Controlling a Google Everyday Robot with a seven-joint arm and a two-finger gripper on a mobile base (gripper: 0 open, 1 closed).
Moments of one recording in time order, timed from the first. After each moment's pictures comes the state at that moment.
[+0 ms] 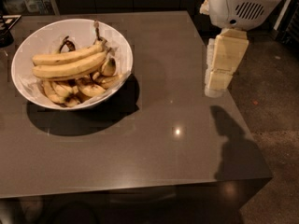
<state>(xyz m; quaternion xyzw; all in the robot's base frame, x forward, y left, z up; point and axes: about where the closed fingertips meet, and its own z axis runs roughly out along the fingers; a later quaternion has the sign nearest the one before) 0.474 -0.120 1.015 -0.67 0.72 -0.06 0.17</state>
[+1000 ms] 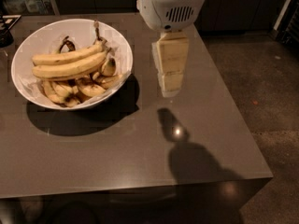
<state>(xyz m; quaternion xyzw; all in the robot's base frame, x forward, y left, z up) 0.477 -0.021 1.020 -0.77 0.60 -0.12 0.17</state>
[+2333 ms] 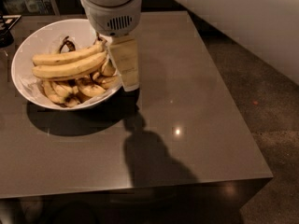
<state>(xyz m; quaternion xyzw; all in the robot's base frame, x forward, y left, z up) 0.512 0.053 1.008 -0.79 0.56 -0.17 0.17</state>
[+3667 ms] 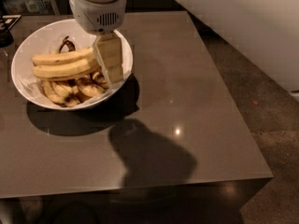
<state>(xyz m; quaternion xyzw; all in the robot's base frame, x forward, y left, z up) 0.525 0.102 0.989 -0.85 0.49 -0.08 0.19</state>
